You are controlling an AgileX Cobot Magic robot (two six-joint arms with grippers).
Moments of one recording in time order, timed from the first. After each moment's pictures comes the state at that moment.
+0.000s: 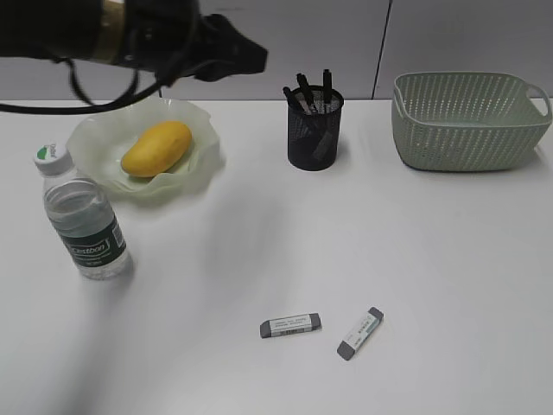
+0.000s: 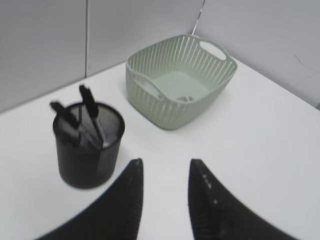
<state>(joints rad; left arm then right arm) -0.43 1.75 -1.25 1.73 -0.52 -1.81 0.11 -0.01 -0.51 -0.05 1.04 0.00</state>
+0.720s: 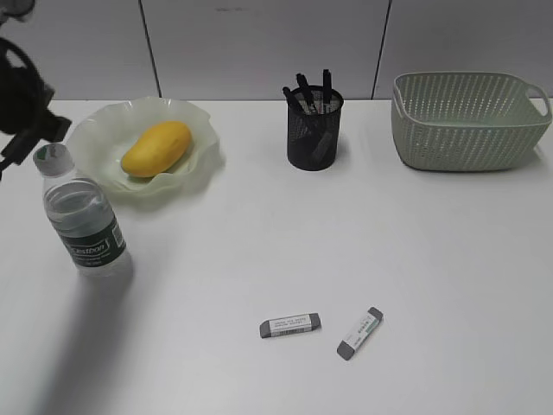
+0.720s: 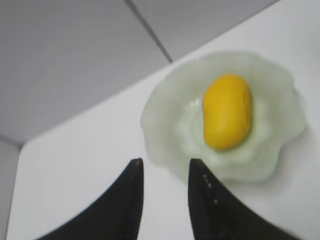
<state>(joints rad) -0.45 1.34 -0.81 1.22 0.40 -0.94 0.11 -0.01 -0.51 -0.05 1.04 0.00</state>
